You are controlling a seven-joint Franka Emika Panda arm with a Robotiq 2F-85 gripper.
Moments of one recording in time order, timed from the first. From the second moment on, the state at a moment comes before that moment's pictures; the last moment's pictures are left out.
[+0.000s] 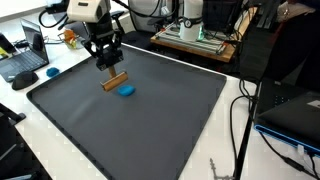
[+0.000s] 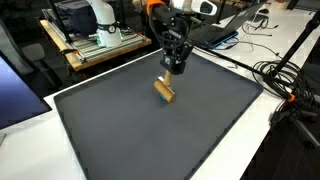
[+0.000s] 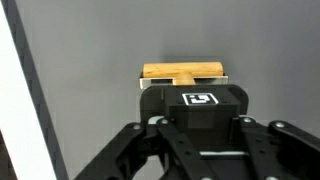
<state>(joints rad) -0.05 0.37 0.03 -1.82 -0.26 2.20 -1.26</state>
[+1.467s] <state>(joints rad) -0.05 0.42 0.06 -1.81 -0.25 2.20 -1.27</state>
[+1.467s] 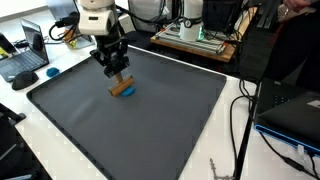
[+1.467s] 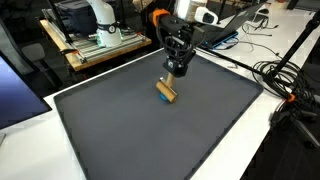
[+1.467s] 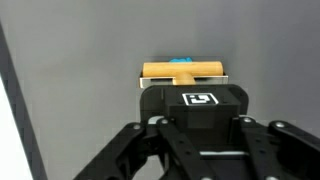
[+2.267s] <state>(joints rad) -0.05 0.42 0.08 -1.80 -0.21 2.20 -1.30</state>
